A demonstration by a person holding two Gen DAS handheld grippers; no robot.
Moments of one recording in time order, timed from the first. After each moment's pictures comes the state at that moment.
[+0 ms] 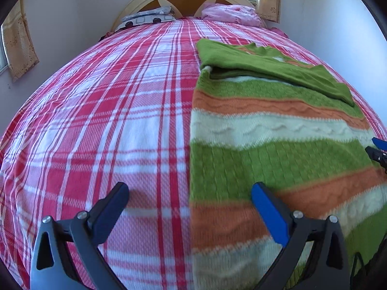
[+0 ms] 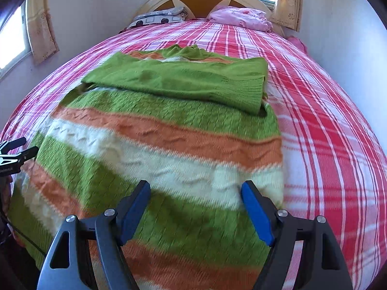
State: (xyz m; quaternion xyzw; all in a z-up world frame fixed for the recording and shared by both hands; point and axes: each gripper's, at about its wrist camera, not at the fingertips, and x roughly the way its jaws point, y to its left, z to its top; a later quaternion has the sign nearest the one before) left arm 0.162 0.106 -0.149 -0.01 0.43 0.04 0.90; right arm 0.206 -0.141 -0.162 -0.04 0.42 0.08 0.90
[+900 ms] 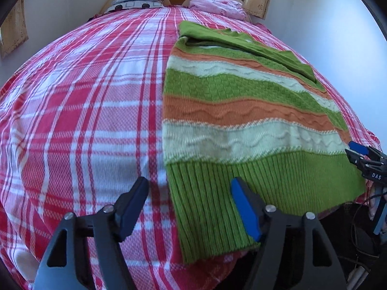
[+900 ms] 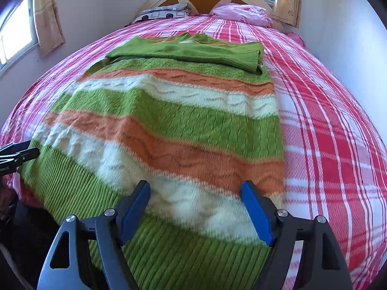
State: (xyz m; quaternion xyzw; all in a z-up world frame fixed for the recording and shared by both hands) left arm 0.076 0.097 -0.160 -0.07 0.46 -0.02 0.89; right arm 0.110 -0.140 -0.173 -0.04 0.43 0.09 0.90
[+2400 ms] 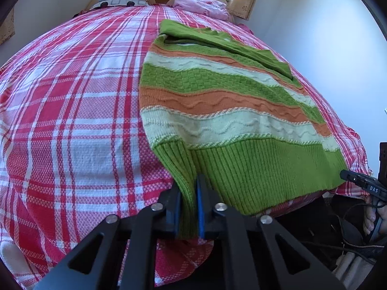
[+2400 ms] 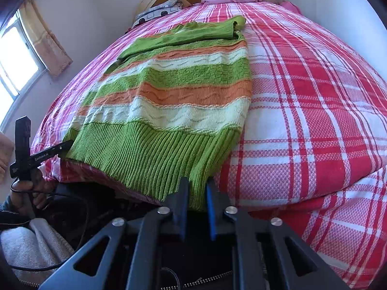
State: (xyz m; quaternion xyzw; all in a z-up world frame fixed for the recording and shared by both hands) left arm 0.063 0.088 -0.154 -0.10 0.45 -0.09 0.88; right arm 0.033 -0.193 -0.170 0.09 0.46 0.13 0.88
